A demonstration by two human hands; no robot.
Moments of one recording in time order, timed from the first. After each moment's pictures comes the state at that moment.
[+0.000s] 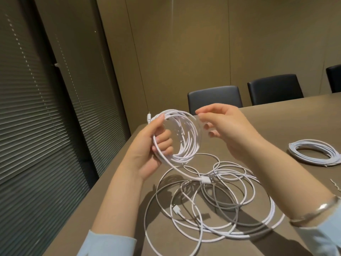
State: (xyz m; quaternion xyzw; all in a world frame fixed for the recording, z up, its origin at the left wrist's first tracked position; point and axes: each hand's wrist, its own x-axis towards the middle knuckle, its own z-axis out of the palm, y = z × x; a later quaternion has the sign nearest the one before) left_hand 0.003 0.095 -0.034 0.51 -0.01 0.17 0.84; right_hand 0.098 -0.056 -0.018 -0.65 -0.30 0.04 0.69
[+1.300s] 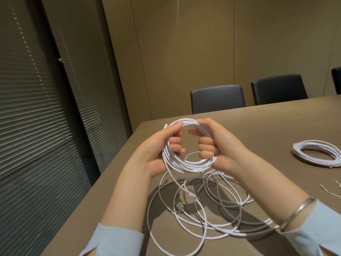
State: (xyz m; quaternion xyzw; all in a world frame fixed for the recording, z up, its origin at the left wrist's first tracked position) left_hand 0.007 0.093 -0.039 0.50 0.09 0.09 0.86; right_hand 0.092 -0.035 -0.048 -0.46 -0.18 0.38 0.79
